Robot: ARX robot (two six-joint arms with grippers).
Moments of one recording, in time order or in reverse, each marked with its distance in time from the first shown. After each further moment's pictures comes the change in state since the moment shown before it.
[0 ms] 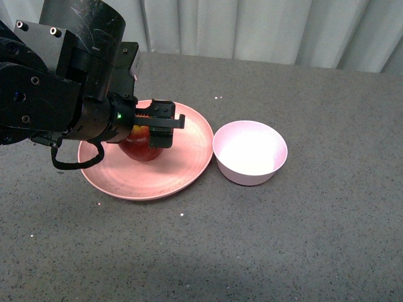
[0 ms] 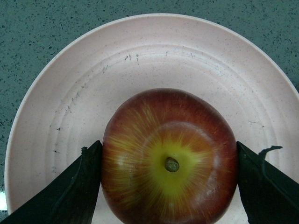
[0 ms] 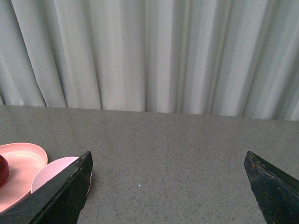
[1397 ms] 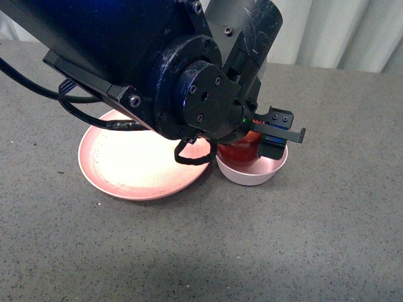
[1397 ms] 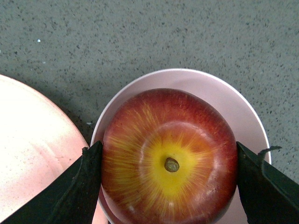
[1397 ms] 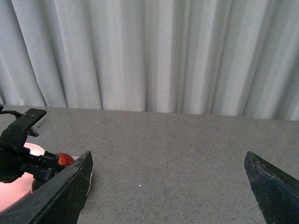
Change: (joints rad) left arm -0.274 0.139 0.292 -0.145 0.051 -0.006; right arm 0.000 0.000 0.000 0.000 0.000 0.000
